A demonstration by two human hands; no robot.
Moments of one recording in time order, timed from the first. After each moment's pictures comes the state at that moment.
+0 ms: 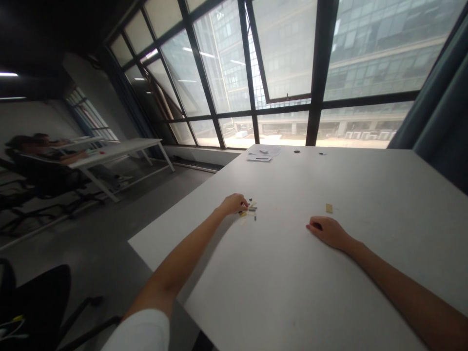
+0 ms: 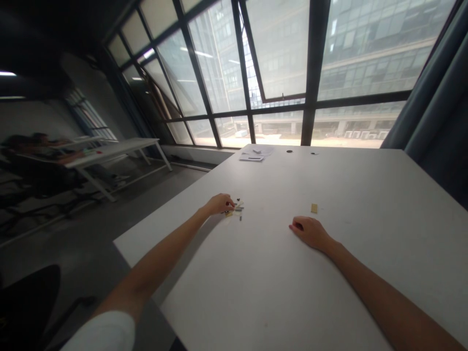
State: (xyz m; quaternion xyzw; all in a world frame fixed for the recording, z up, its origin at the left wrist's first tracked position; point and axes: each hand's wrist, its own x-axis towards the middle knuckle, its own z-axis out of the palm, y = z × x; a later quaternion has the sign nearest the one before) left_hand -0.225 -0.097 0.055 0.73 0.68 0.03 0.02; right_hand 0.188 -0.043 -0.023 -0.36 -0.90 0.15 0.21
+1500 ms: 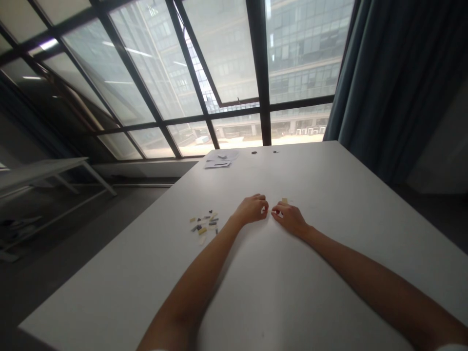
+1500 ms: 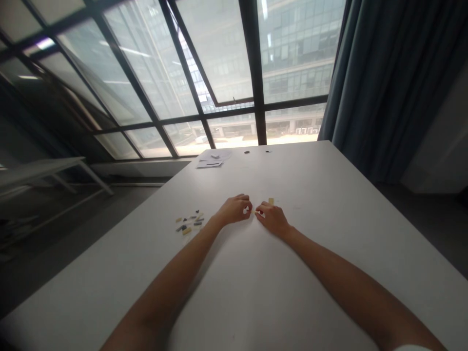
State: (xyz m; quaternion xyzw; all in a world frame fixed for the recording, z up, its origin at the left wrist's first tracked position) left_hand -0.016 -0.041 0.061 0.89 0.43 0.12 -0.03; right_hand 0.186 -0.038 -0.010 -0.42 -0.83 0.08 0.36
